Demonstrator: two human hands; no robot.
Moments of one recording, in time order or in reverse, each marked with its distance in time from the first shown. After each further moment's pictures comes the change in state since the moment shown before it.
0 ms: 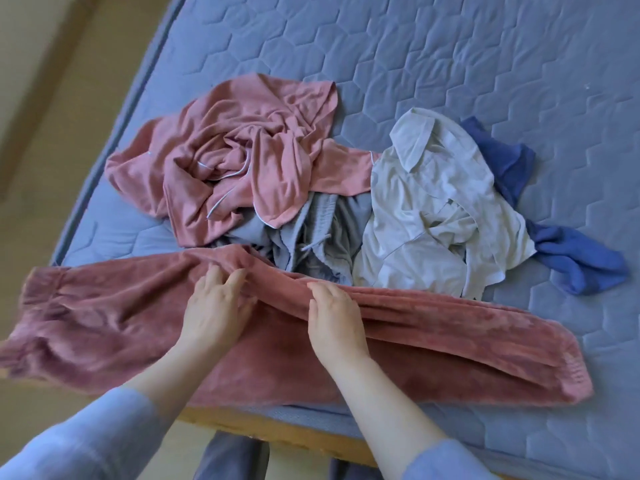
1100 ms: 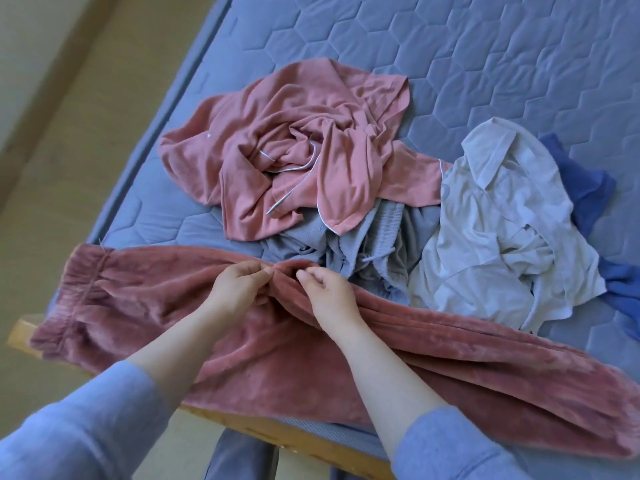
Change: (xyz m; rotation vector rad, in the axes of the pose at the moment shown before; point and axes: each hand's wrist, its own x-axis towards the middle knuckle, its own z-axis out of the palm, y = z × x) left_hand 0.042 -0.050 -0.015 -1.238 -0.265 -0.443; right_hand 0.072 -0.059 0.056 0.591 -0.234 0.283
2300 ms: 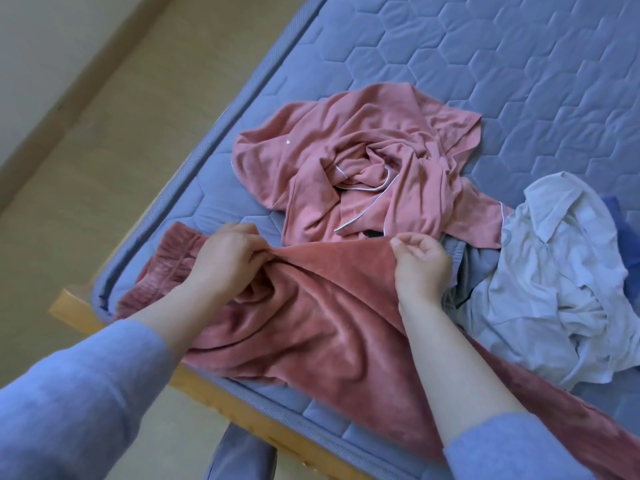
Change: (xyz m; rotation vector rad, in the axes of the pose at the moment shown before) left_hand 0.028 0.014 -0.110 0.970 0.258 0.687; right_hand 0.047 -0.061 -0.019 0.136 0.568 -0.007
